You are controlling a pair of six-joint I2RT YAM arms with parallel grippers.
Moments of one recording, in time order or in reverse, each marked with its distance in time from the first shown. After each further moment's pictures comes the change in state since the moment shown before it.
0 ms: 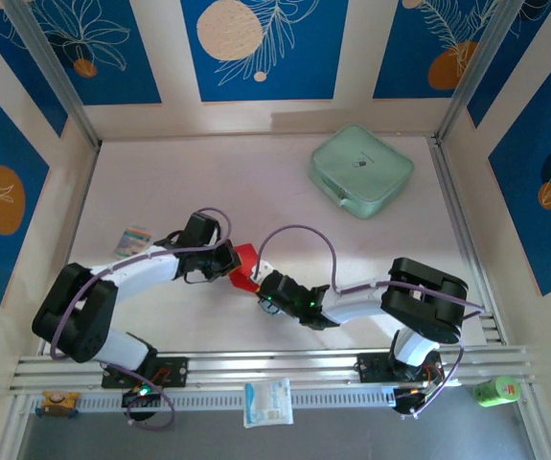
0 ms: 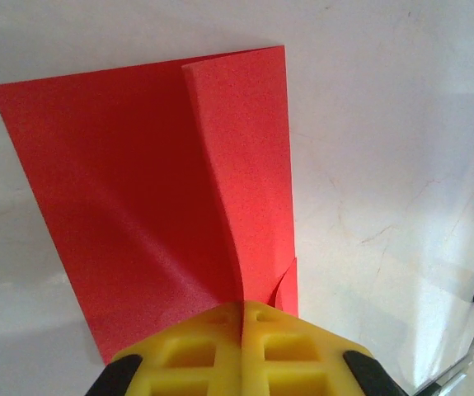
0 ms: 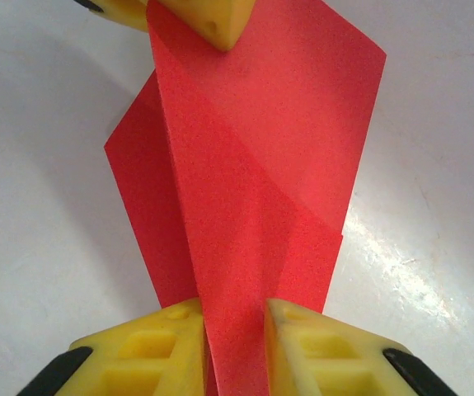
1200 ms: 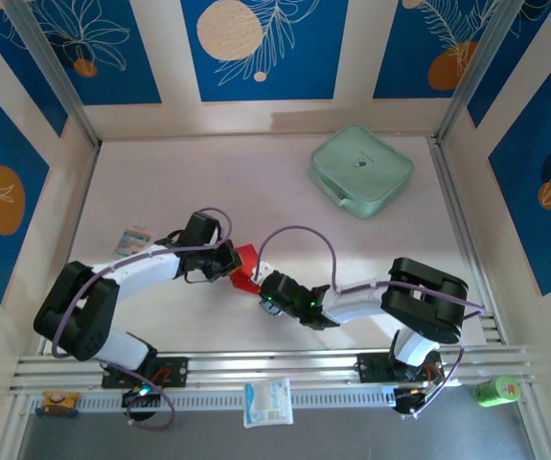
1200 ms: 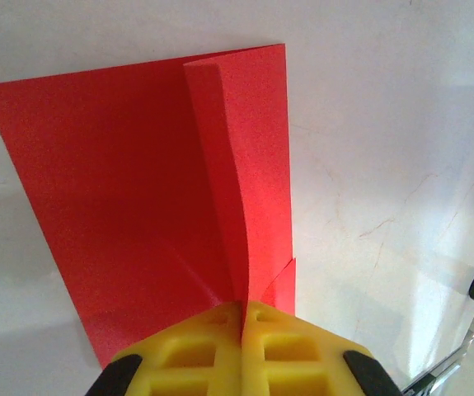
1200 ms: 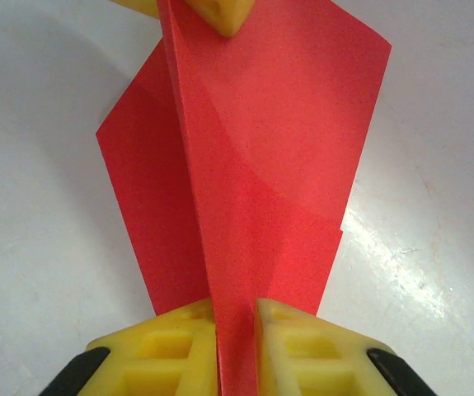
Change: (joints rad) left arm 0.002 0.012 0.007 -0.003 0.021 0.000; right arm -0.006 0.000 -0.002 -0.019 -0.007 -0.014
